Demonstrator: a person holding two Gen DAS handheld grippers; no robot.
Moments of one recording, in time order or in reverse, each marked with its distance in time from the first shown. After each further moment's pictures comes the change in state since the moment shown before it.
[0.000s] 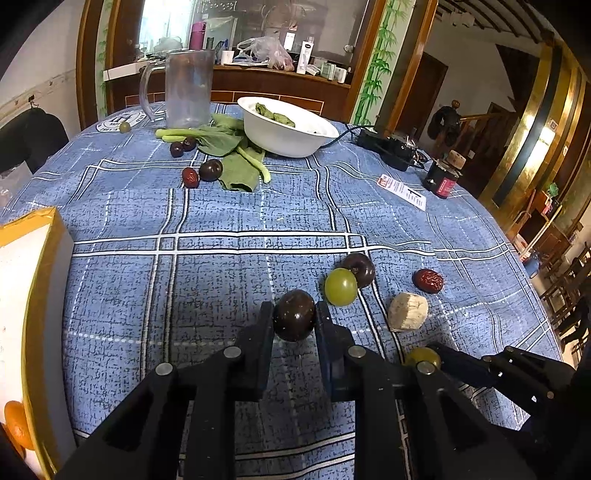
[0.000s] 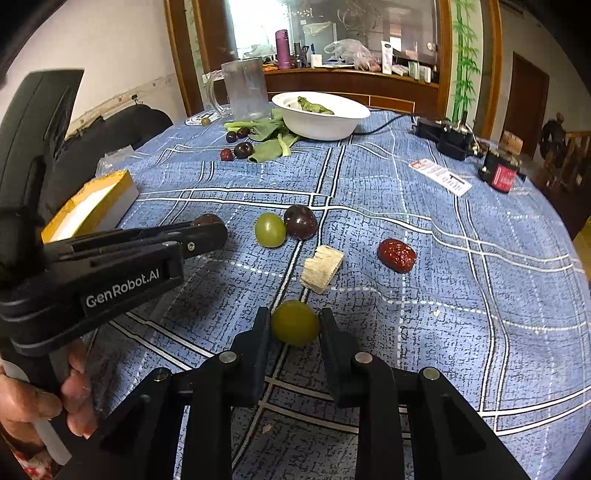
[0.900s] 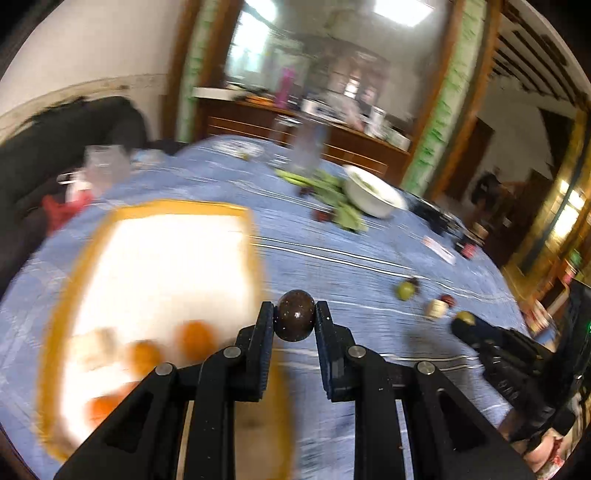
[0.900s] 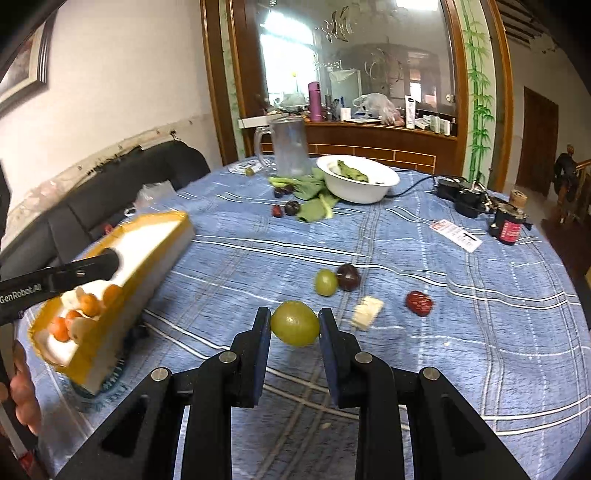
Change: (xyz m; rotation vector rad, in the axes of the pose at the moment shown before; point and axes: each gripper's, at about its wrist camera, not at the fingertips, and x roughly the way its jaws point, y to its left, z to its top) left arm -0.162 0.093 -0.055 -0.213 -0.196 0.167; right arm -0.055 0.034 0.001 -0.048 -0.205 0.098
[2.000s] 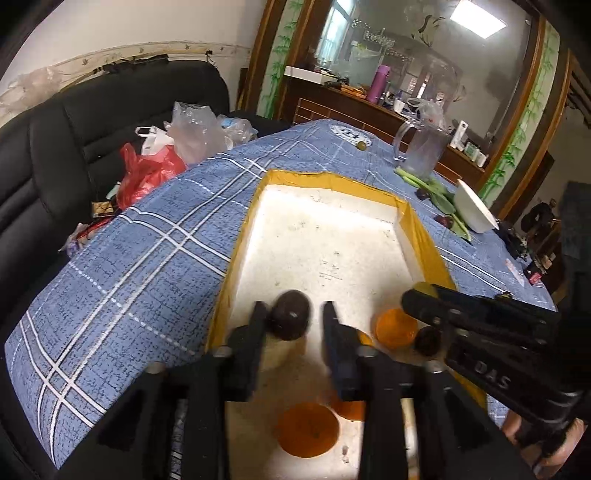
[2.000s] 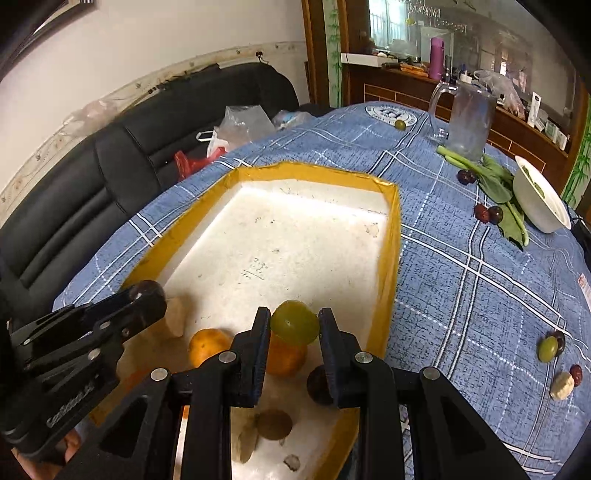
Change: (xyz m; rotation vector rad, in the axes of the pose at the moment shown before) left arm -0.002 0.135 -0.013 -0.162 0.063 0.151; right arm 0.119 0.206 0.046 -0.192 0.290 0.196
